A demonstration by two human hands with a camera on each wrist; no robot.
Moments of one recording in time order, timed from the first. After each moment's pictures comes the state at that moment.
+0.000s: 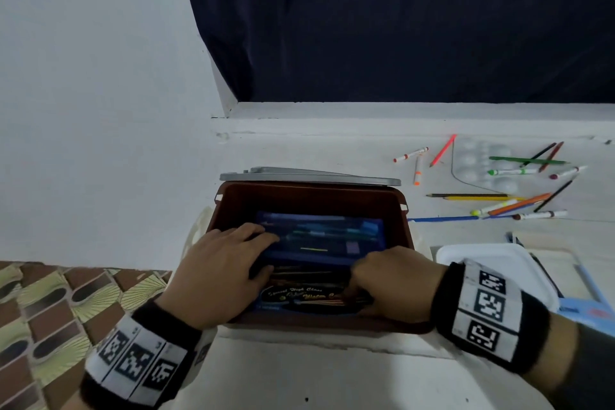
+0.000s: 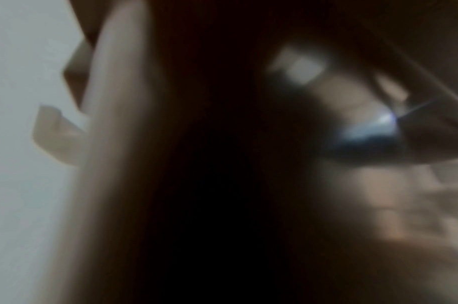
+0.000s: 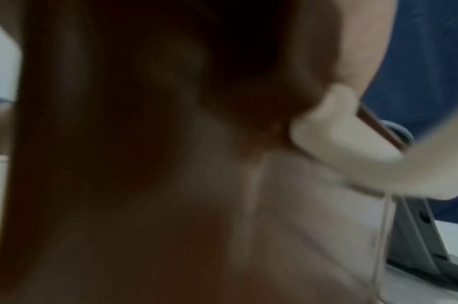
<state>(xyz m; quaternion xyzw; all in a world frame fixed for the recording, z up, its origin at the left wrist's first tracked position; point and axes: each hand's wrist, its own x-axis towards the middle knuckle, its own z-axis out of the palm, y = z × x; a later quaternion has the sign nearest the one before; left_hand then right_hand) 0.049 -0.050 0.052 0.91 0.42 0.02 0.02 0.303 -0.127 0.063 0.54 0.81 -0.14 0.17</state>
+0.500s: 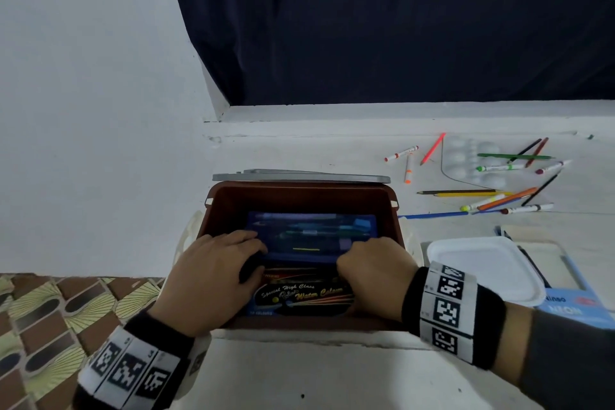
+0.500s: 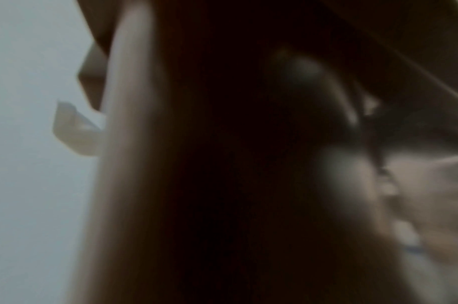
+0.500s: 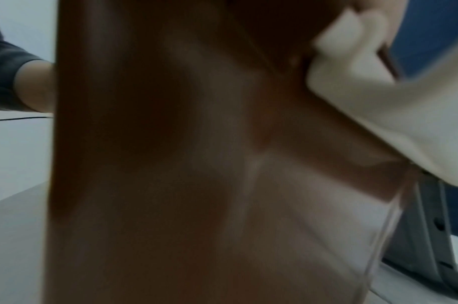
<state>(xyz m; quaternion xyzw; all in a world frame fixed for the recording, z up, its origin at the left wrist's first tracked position) 0.049 -0.058 0.050 0.89 0.45 0.03 0.03 0.289 -0.128 0.058 0.60 0.78 -0.05 0.16</state>
